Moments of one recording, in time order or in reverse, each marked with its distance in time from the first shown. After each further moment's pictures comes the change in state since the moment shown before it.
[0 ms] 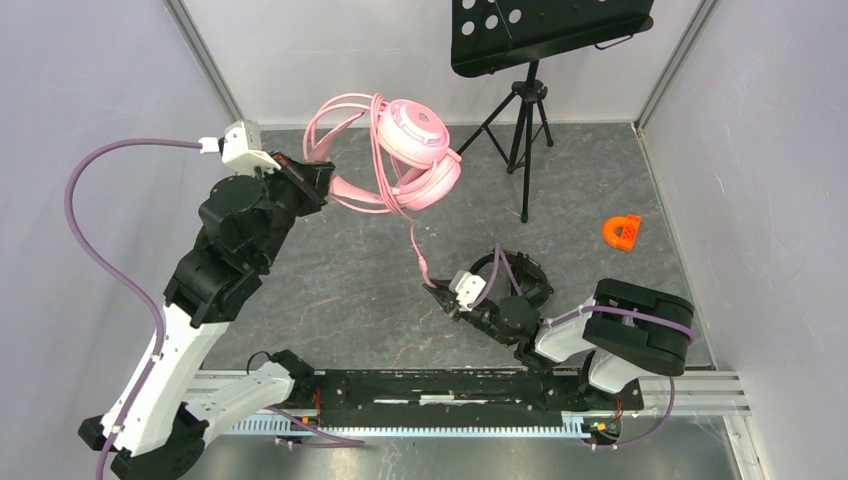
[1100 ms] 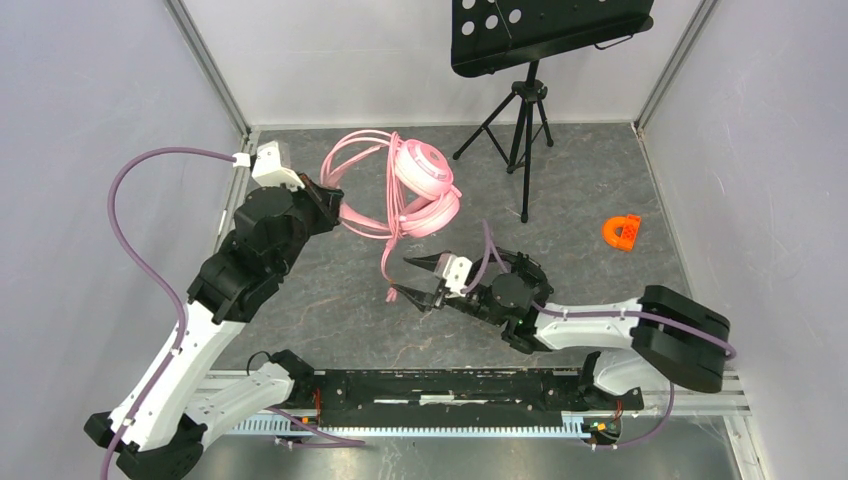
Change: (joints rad) left arm 0.000 -0.034 -0.170 -0.023 -0.009 0.036; right arm -0.013 -0.222 0.218 -0.343 -0.212 0.030
